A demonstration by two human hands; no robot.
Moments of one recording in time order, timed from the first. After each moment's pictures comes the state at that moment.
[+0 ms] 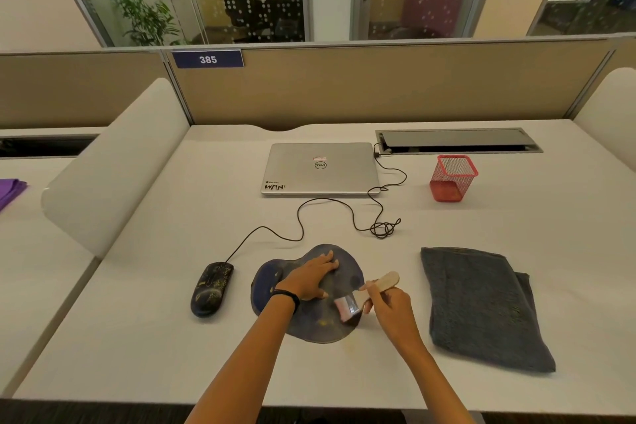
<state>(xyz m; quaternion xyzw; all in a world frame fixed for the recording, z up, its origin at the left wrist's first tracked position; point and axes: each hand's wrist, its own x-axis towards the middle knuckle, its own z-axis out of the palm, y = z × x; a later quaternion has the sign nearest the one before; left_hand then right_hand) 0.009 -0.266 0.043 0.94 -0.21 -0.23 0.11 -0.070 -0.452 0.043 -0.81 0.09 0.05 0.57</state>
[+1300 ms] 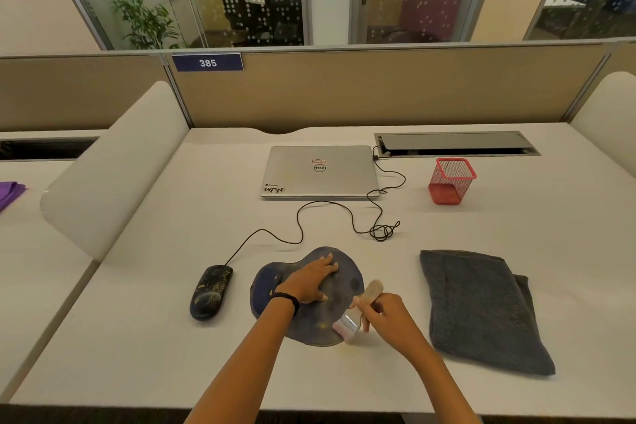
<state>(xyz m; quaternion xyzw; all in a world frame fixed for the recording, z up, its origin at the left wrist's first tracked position) 0.008 -0.266 0.043 0.94 -0.22 -0.22 0.11 -0.074 -0.455 0.057 -0.85 0.01 0.15 0.51</state>
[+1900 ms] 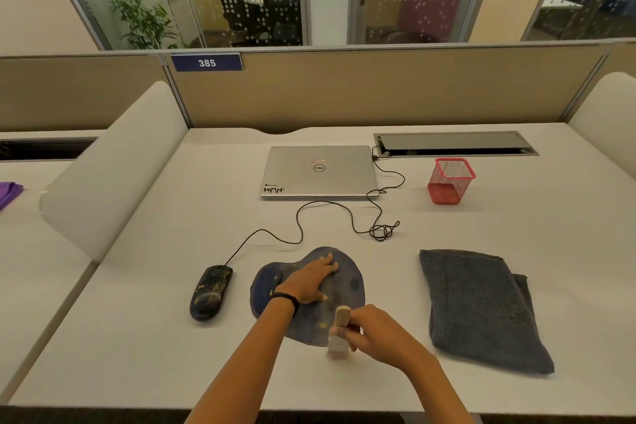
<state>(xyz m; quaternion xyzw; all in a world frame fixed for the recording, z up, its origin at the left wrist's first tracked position) 0.010 -0.264 0.037 0.94 -0.22 -0.23 0.11 -0.090 -0.439 0.082 -0.90 -0.20 0.19 0.34</state>
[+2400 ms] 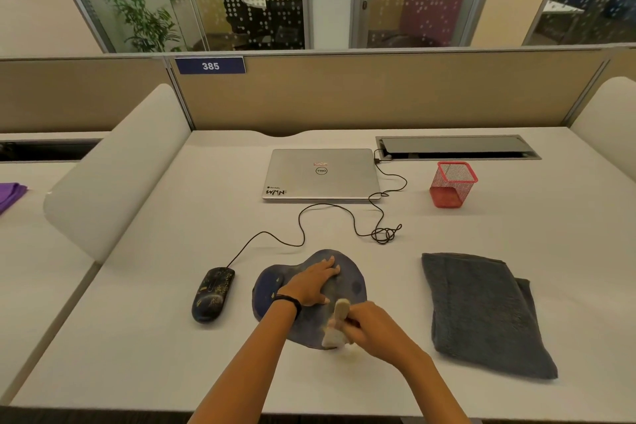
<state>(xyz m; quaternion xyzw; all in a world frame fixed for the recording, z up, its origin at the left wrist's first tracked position) 0.011 -0.265 0.035 0.94 -0.22 -0.22 0.12 -0.083 -0.431 0.081 -0.90 -0.17 0.16 0.37</state>
